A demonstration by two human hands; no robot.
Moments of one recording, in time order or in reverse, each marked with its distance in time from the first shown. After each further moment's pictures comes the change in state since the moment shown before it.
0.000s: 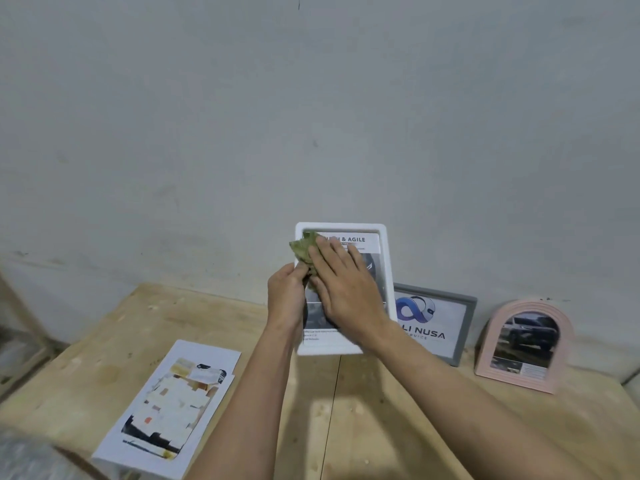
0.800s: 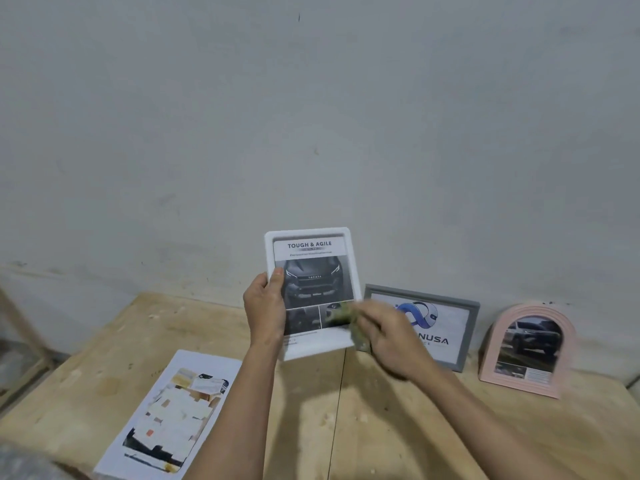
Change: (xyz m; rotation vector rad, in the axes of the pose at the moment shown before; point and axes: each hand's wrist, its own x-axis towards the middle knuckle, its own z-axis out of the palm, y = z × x) left_hand 0.016 -0.004 -0.035 0.139 0.166 0.169; right_hand -0.059 0.024 -0.025 0.724 -0.104 0.220
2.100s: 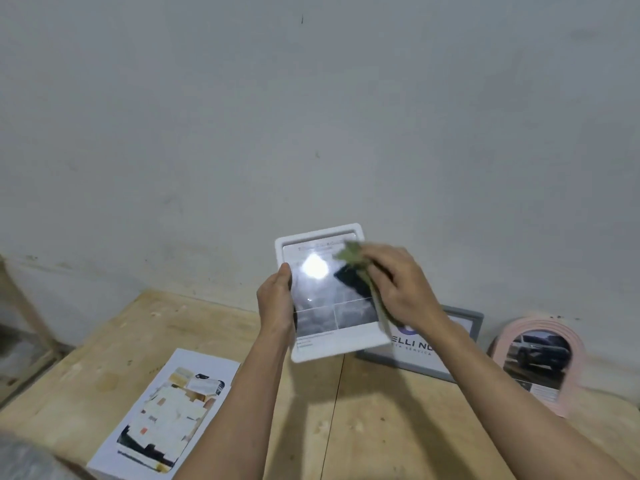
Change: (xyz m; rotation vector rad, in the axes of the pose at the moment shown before) left_hand 0.009 -0.005 0.031 -0.107 -0.054 -0.247; right_hand 0.062 0.008 -0.055 -0.131 0.168 -0.148
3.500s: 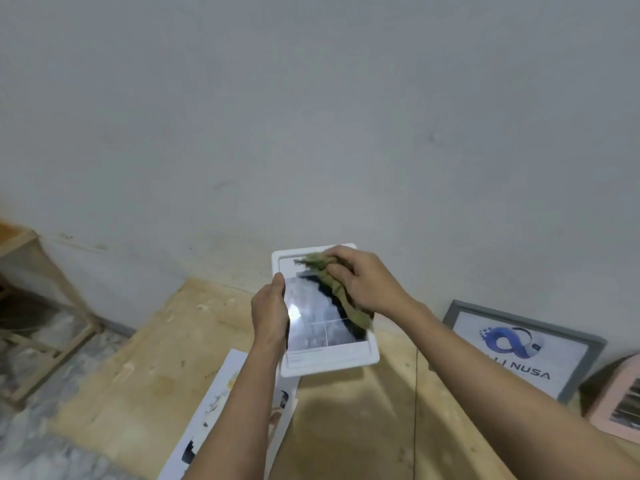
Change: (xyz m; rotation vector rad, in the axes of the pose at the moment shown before) left_hand 0.163 0.002 -0.151 0.161 0.155 -0.037; right_hand 0.130 -0.048 0.215 0.243 -0.354 0.221
